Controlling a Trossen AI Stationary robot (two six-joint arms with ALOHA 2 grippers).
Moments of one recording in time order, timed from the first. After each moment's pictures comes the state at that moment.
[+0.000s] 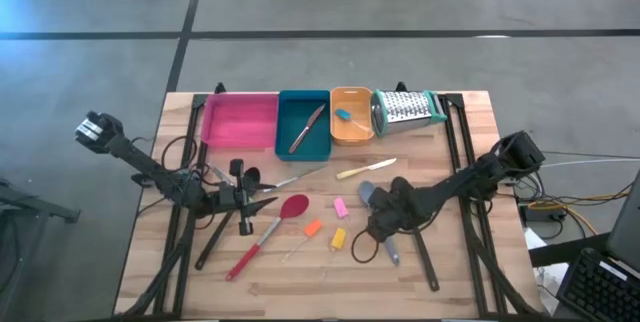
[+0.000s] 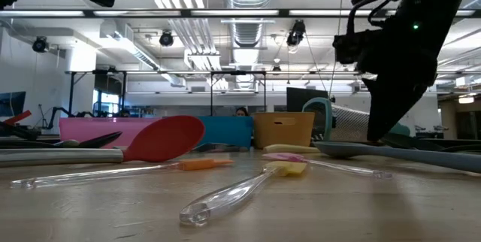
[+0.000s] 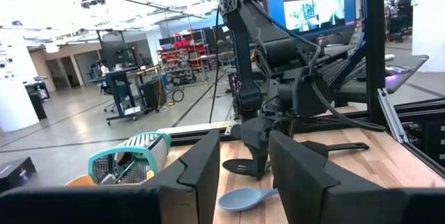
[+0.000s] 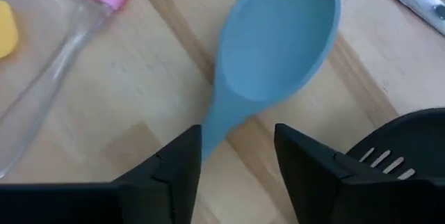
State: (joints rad) left arm -0.55 0.97 0.33 0.85 -0.70 0.25; right arm 0.39 1.66 0.91 -0.66 0.37 1.01
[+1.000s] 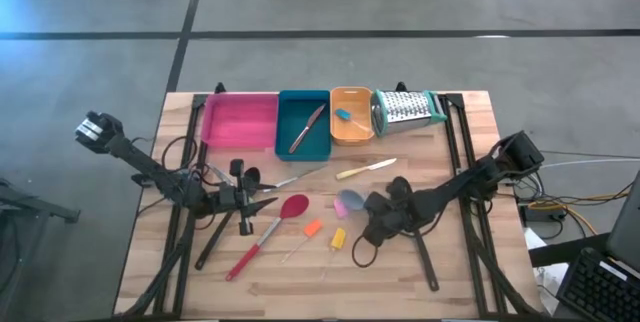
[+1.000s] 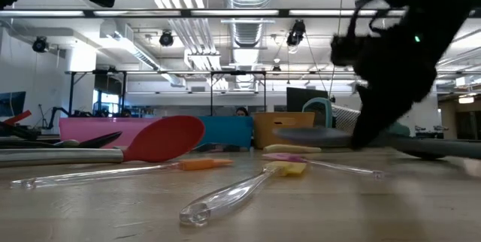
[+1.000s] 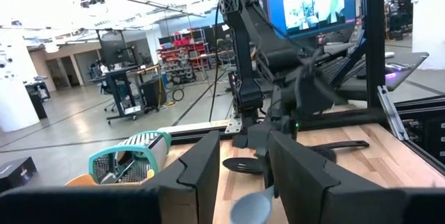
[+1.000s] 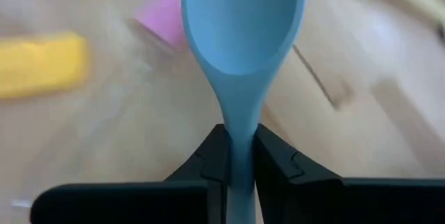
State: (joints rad) left arm -0.55 0.97 0.33 0.84 -0.70 0.25; right arm 0.41 1.66 0.83 -0.36 0.44 0.87
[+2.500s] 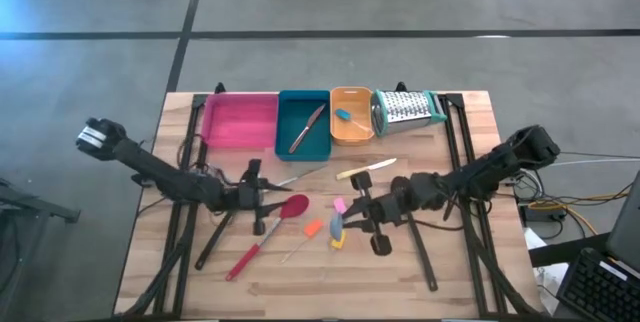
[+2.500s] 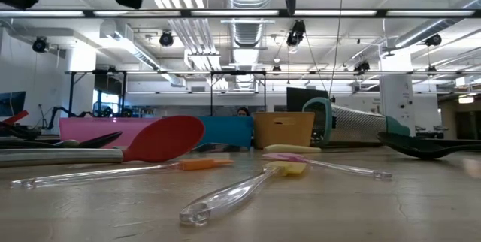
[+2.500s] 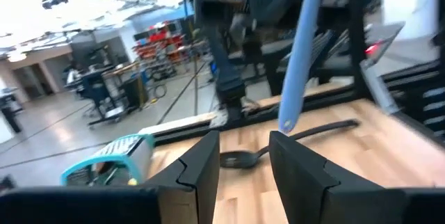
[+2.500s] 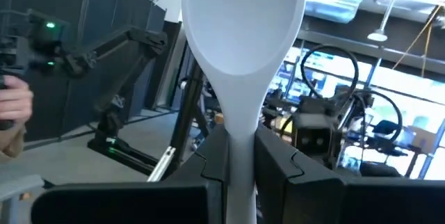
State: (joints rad) left arm -0.40 1.13 0.42 0.81 -0.46 0.29; right arm 0.32 1.51 0.79 0.96 -0.05 -0.25
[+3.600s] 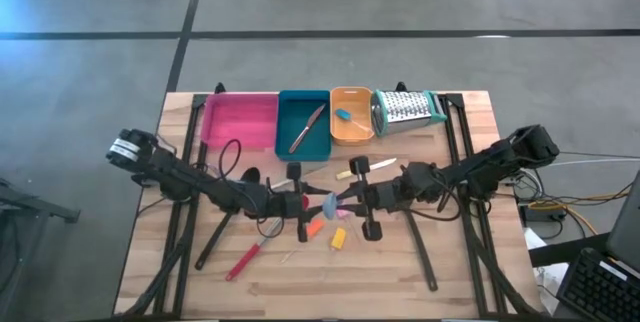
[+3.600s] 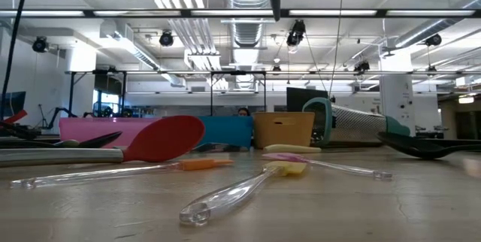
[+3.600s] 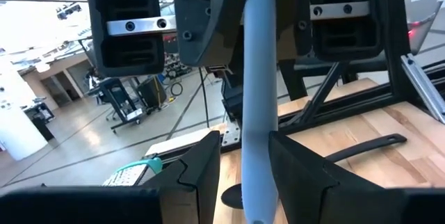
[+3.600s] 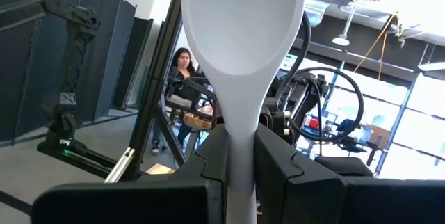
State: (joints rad) left arm -0.34 1.50 0.83 0.76 -0.46 0.38; right arm 0.25 1.51 0.81 0.98 -0.02 -0.28
